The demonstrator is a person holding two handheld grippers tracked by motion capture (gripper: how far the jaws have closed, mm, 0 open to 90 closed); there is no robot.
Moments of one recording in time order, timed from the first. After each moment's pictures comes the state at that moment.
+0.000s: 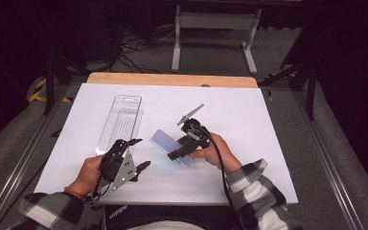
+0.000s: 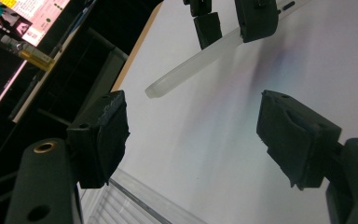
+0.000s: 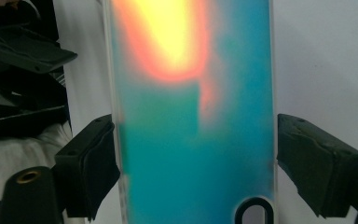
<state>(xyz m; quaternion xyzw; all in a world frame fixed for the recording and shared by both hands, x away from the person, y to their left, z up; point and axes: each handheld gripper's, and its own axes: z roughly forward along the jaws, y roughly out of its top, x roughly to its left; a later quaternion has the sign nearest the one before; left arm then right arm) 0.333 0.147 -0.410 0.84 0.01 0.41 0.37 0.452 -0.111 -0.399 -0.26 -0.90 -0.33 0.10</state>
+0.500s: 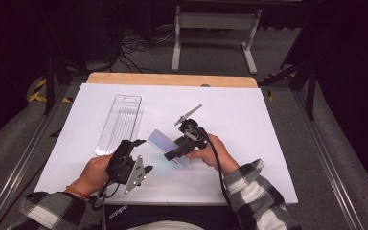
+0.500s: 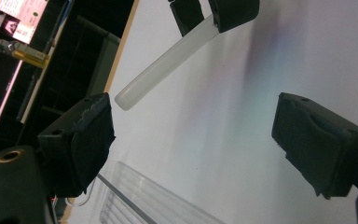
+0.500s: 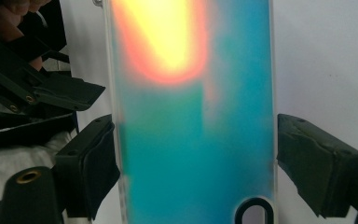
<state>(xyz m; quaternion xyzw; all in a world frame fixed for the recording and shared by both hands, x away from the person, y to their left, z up) 0.331 0.131 -0.414 0.86 -0.03 0.42 0.29 0.450 -0.104 -0.399 -0.26 -0.90 -0.34 0.11</state>
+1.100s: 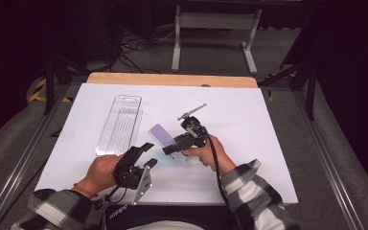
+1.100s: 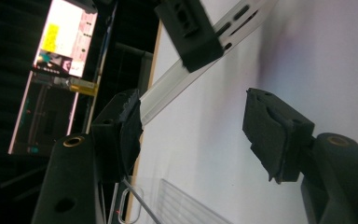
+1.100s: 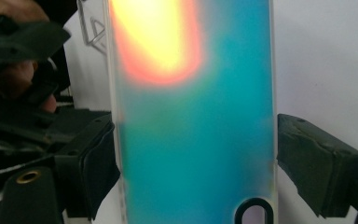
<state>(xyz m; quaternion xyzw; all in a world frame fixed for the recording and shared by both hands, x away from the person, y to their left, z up) 0.320 0.115 -0.429 0.81 -0.10 0.52 0.26 0.461 -0.109 -0.407 -0.32 -0.86 -0.39 0.13</state>
